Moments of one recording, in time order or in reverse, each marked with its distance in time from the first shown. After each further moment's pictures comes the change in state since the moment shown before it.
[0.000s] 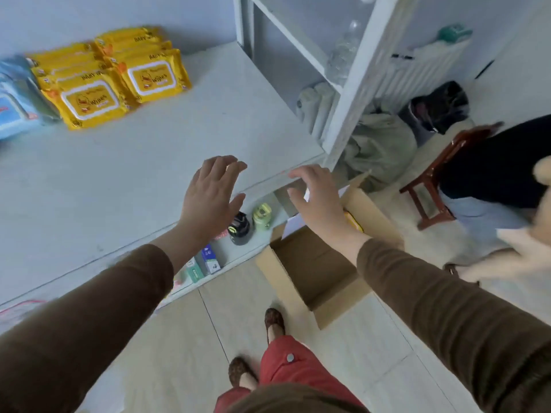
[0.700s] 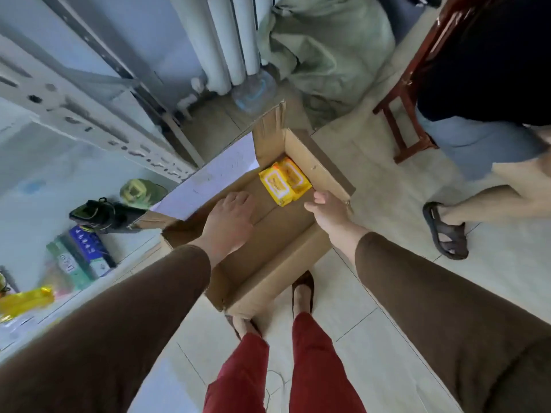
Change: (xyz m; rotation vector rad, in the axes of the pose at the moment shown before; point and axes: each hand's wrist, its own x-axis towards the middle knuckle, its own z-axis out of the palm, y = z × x) left_hand 0.084 0.247 0.386 0.068 -0.771 0.008; right_hand -0.069 0.446 0.001 0.519 -0.267 1.137
